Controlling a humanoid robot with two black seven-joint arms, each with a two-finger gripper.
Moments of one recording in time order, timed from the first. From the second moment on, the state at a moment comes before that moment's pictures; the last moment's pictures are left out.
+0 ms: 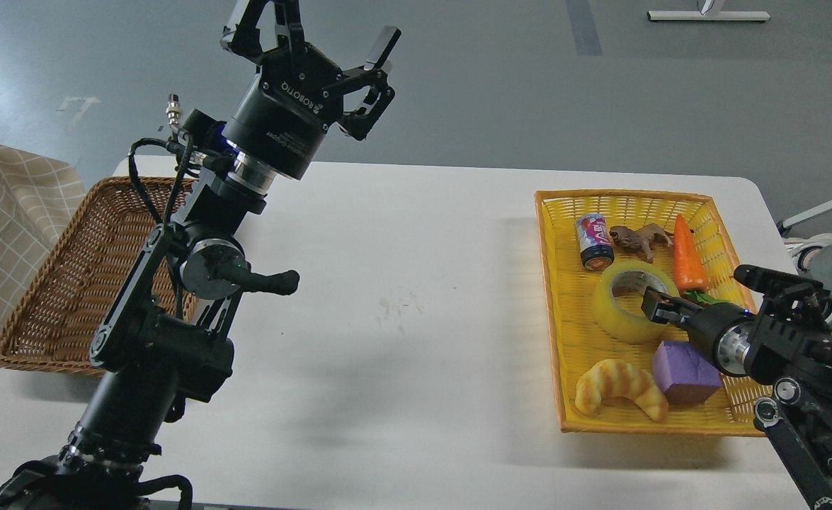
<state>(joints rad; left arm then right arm) -0.45 -0.03 -1.40 -1.43 0.70 -0.44 -0.13 0.16 -0.31 1.29 1.36 -2.18 0.49 -0.20</state>
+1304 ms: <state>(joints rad) -0.45 -0.03 -1.39 -1.43 0.70 -0.44 -0.13 0.53 -0.31 1.26 1.51 -2.11 0.49 -0.20</state>
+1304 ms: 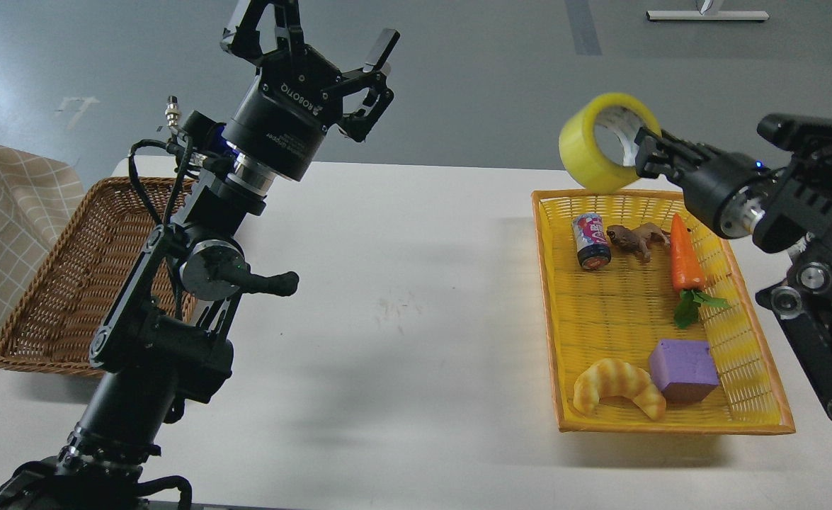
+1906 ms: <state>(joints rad) -0.45 -0.03 -1.40 -1.43 0.71 -0.42 -0.13 0.82 0.00 0.67 1.23 -2.17 0.49 -0.20</state>
